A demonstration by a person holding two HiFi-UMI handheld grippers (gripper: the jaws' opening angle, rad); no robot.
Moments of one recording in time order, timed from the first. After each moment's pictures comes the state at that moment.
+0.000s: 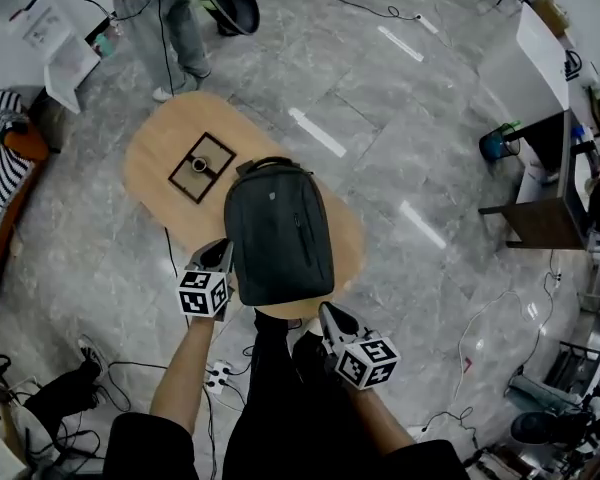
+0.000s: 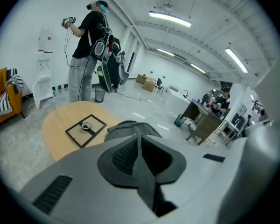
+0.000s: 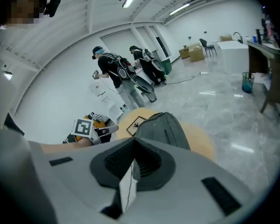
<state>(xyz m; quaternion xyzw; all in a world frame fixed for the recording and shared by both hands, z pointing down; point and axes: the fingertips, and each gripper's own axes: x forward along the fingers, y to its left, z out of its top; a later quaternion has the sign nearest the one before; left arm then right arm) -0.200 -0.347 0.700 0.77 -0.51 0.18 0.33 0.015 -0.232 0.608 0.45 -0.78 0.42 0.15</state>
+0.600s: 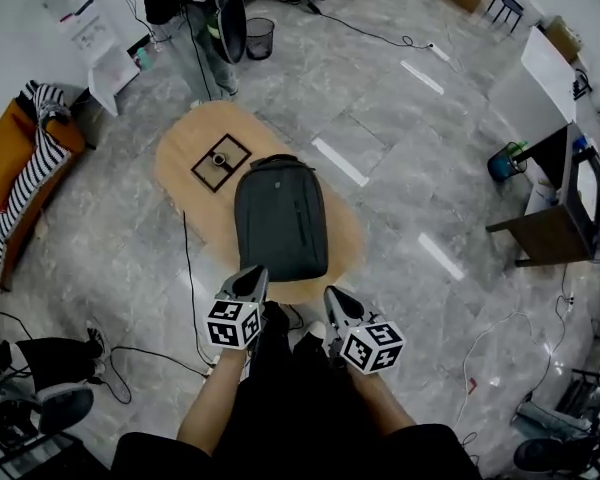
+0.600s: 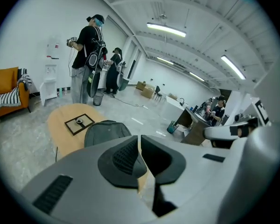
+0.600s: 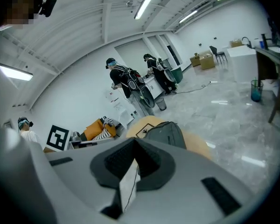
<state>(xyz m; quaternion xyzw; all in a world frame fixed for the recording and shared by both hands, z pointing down) -0.085 -0.200 0.583 0.77 -0.54 0.13 0.32 0.063 -0.178 0.544 0.41 -0.83 0.37 0.10</state>
